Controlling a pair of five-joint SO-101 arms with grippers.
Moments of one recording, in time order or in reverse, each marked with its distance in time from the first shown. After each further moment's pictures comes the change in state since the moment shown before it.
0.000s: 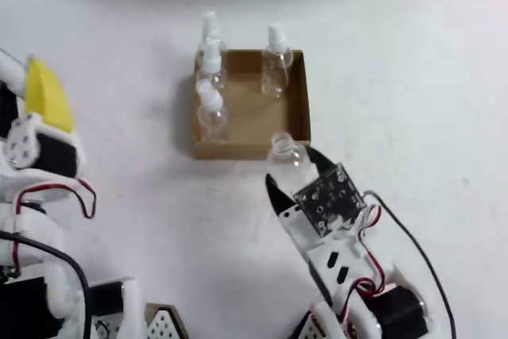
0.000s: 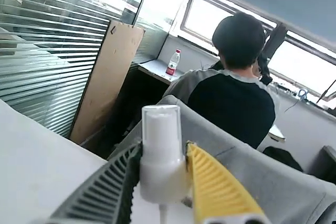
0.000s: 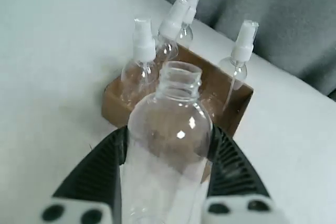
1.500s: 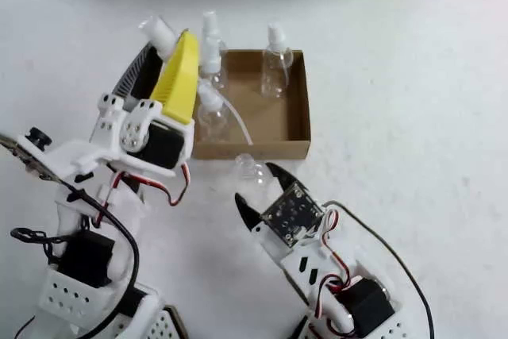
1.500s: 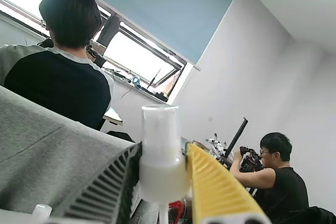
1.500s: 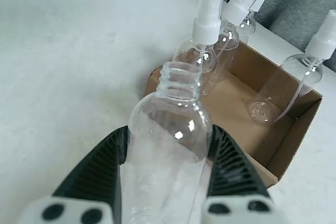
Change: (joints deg) left arm 33.3 1.5 22.4 -38.9 4.8; right arm -9.1 -10.0 19.8 -8.4 -2.1
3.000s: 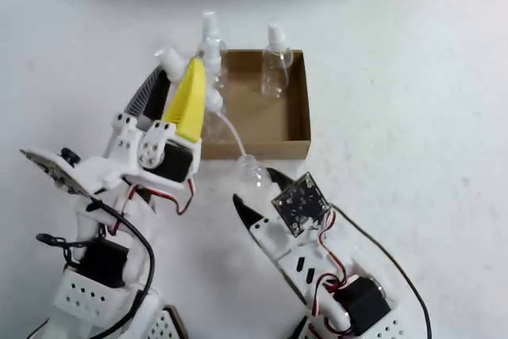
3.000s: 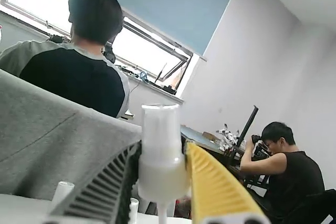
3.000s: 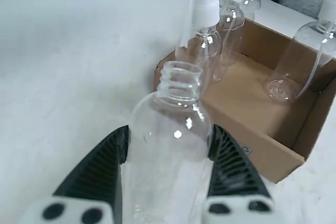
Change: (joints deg) left arm 0.0 -6.9 16.4 -8.8 -4.5; right arm -0.5 -0.4 2.1 0.0 -8.1
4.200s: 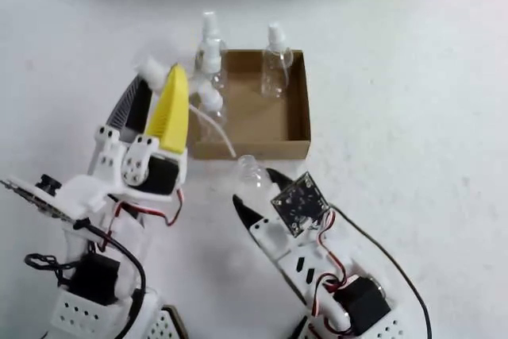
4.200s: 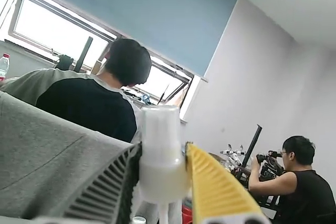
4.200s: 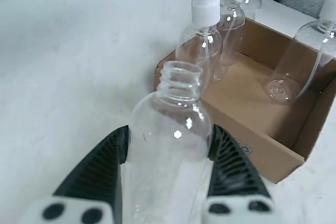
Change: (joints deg) left arm -2.4 -9.9 3.1 2.8 -0.5; right arm 0.0 -0.3 0.4 0.0 0.0
